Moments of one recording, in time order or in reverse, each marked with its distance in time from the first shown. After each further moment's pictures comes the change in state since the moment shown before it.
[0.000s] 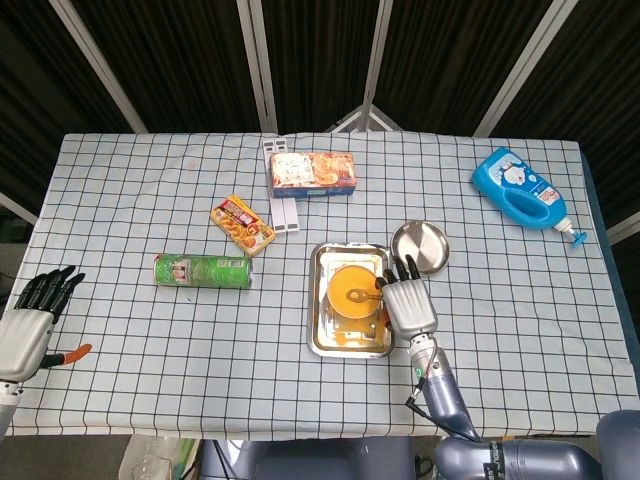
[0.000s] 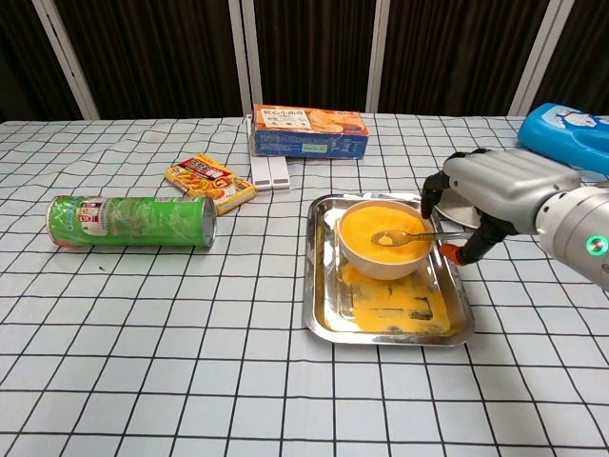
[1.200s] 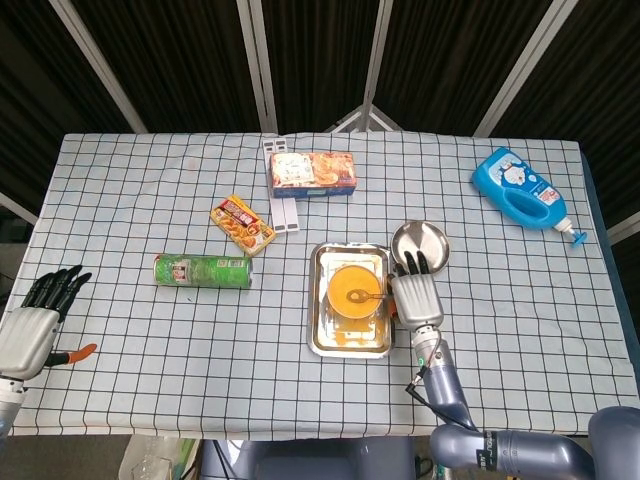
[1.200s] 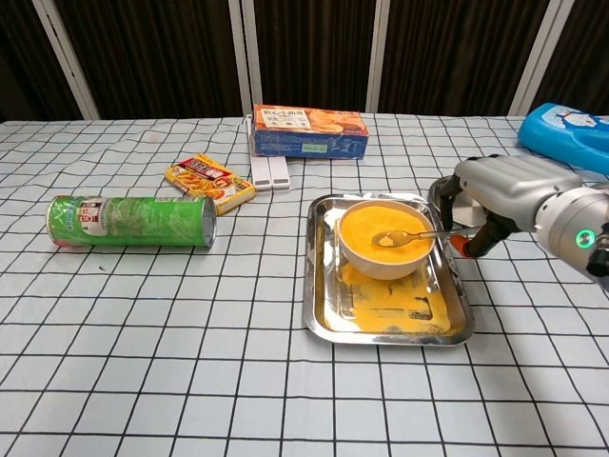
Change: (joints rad) left arm -0.012 0.001 0.001 -0.006 0.004 -0.016 -0.008; right arm 0.018 -0.021 0.021 0.072 0.074 -0.007 0.029
